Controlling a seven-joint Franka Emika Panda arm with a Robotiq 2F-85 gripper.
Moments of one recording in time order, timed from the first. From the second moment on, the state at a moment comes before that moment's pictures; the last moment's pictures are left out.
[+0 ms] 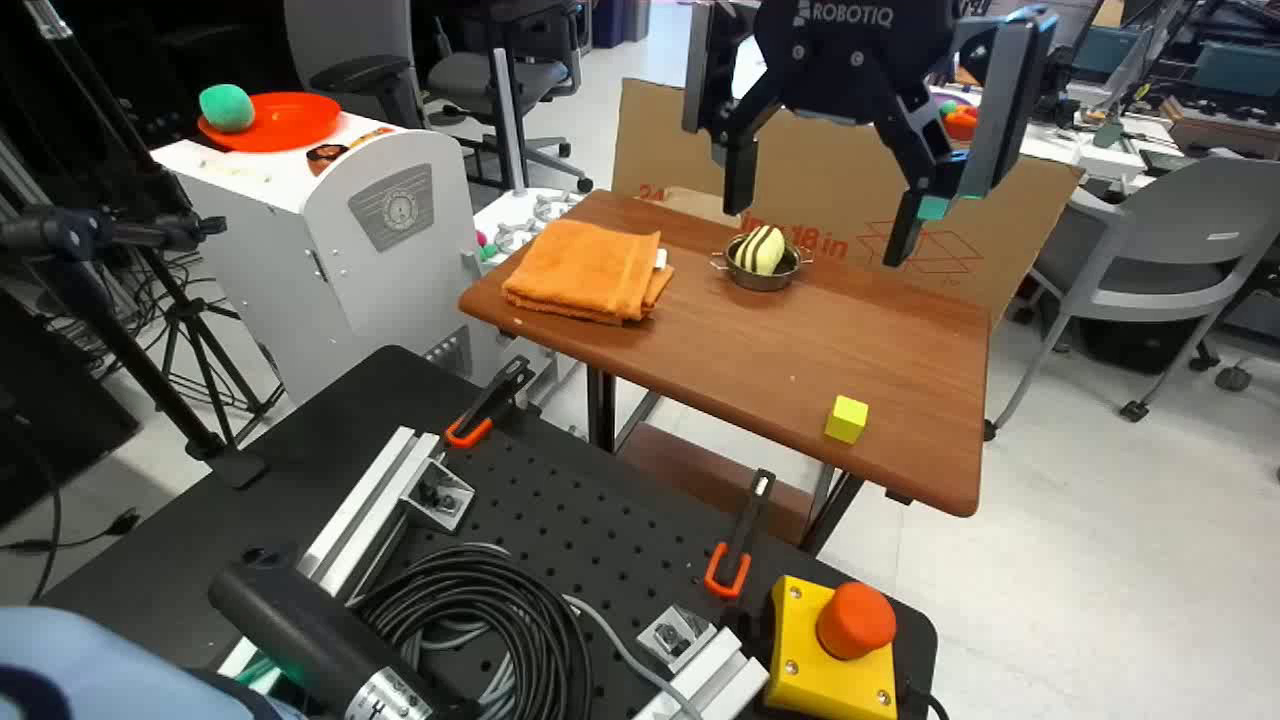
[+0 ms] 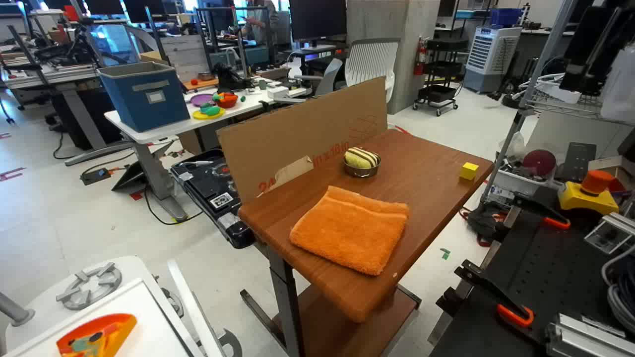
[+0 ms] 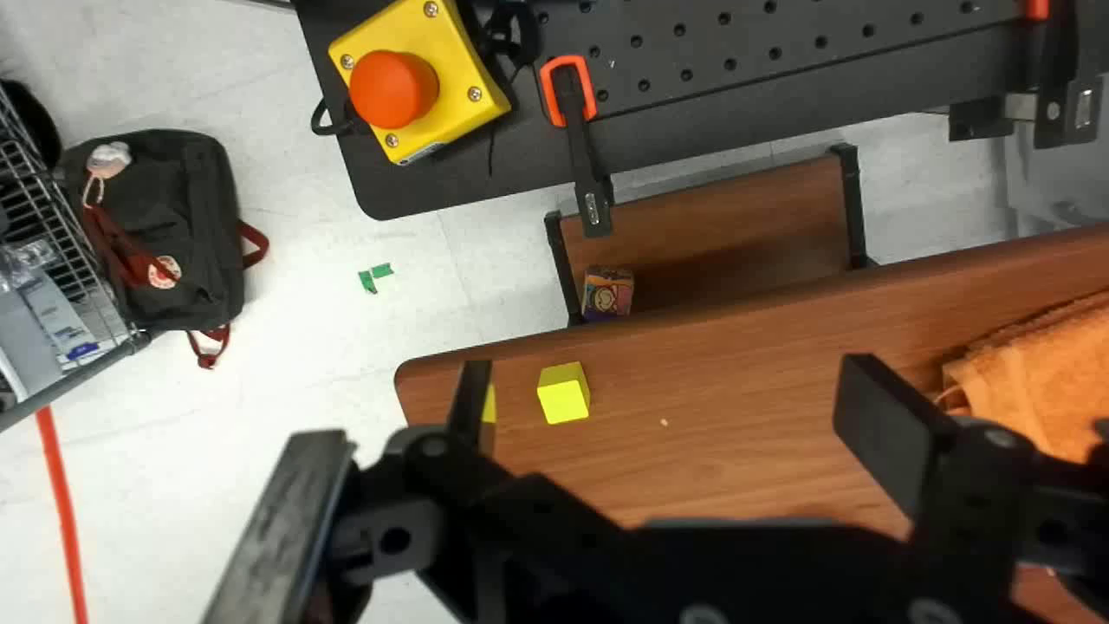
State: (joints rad) arm -0.17 -0.54 -0.03 -2.73 -0.17 2.22 0.07
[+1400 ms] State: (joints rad) arm -0.17 -0.04 -0.09 -2.57 -0.21 2.56 0.03
